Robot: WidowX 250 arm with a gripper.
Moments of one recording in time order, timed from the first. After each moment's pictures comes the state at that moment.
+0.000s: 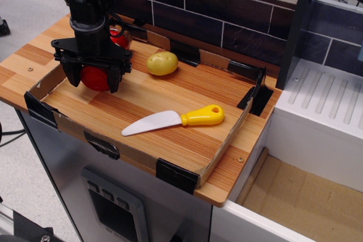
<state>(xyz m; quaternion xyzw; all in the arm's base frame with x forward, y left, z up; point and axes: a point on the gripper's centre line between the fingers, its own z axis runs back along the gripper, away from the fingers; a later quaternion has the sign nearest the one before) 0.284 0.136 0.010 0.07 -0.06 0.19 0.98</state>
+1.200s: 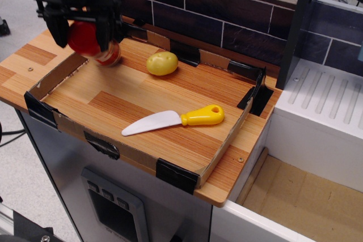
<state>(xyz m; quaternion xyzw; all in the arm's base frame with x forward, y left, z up) 0.286 0.143 0.081 0.03 -0.04 0.21 0.98</state>
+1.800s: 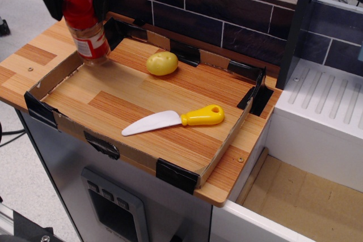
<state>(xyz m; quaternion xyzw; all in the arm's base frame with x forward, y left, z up) 0.307 0.150 0.106 0.05 -0.07 0.26 0.96</state>
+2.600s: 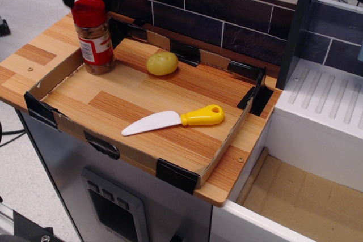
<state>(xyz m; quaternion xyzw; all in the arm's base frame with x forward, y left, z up) 0.337 0.147 0.117 0.08 -0.05 0.29 0.95</state>
